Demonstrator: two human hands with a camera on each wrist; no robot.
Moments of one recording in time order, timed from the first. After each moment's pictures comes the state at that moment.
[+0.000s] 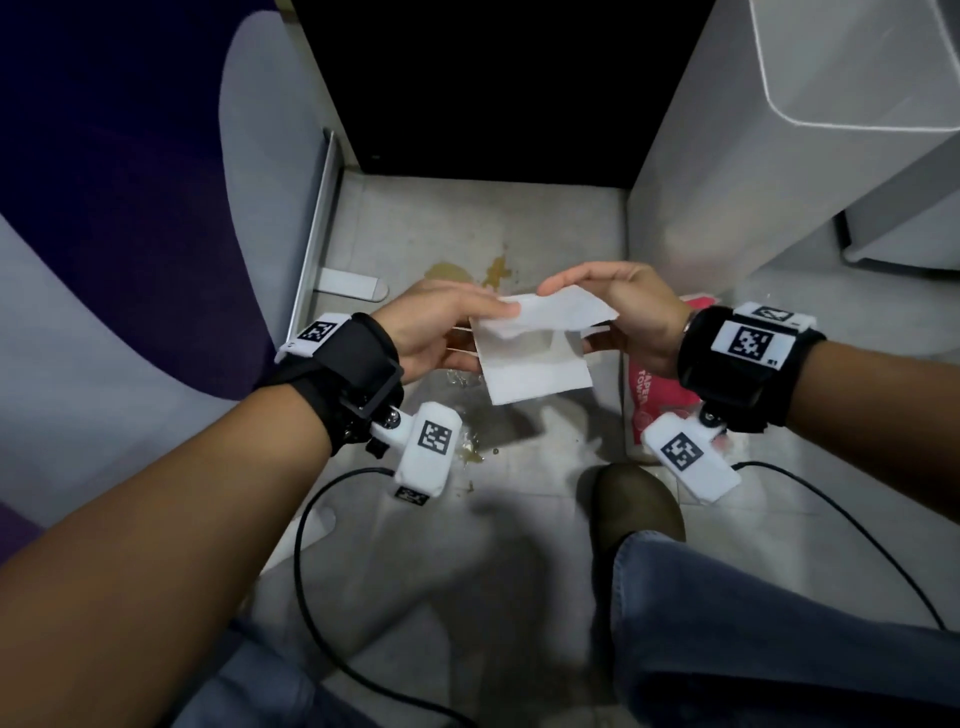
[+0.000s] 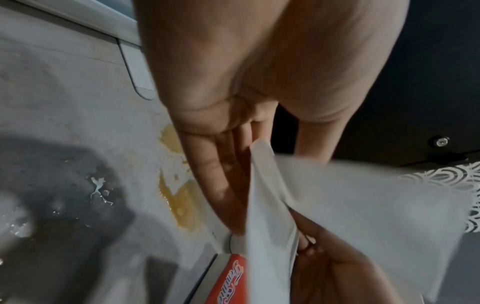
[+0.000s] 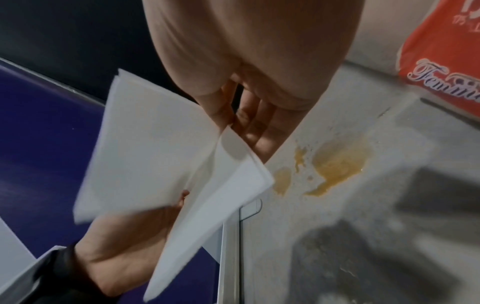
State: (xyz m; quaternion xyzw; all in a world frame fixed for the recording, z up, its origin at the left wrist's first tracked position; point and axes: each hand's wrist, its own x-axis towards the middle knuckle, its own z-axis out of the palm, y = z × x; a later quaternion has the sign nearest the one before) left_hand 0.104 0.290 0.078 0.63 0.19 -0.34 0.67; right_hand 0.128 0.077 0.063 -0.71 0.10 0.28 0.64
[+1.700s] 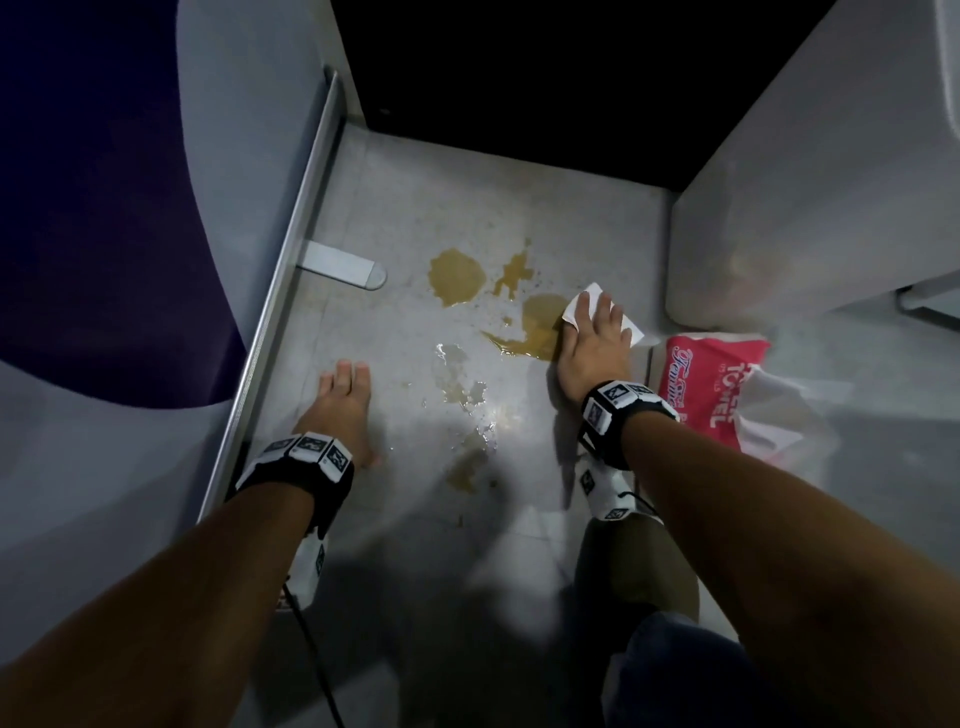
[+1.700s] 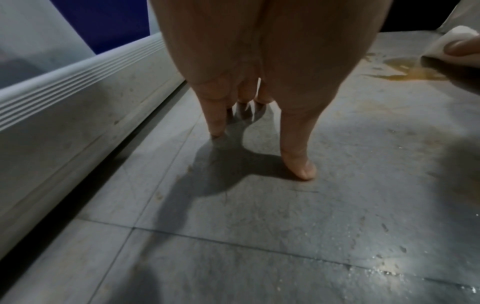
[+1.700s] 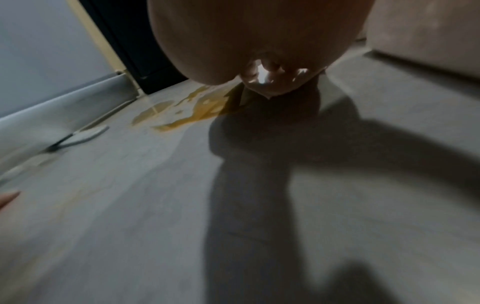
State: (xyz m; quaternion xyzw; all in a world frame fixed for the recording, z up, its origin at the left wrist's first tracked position) left_hand 0.060 0.391 -0.116 0.91 0.12 -0.38 0.08; right_hand 0.177 0.100 -0.142 -0.97 0.01 0.21 0.15
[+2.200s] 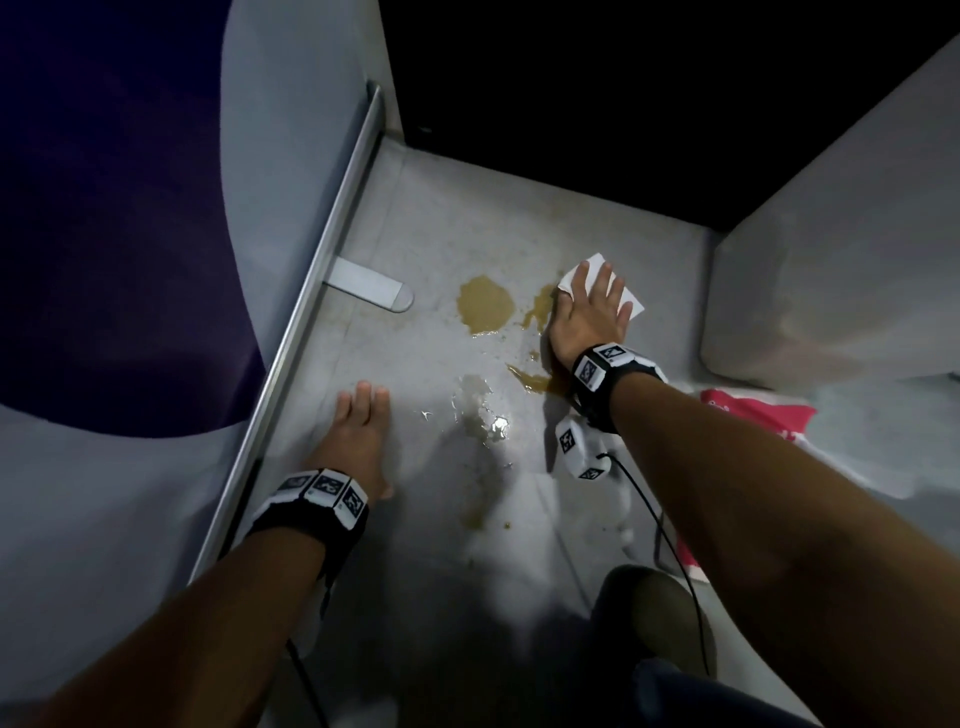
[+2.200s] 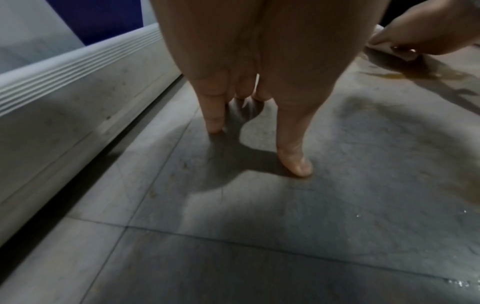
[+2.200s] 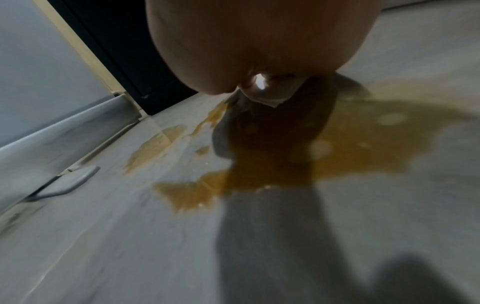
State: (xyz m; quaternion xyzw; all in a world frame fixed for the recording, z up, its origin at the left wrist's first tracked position) left_hand 0.061 0.391 -0.108 0.91 0.11 -0.39 0.09; right_hand 0.259 0.156 -0.148 -0.97 0.01 0.21 0.16
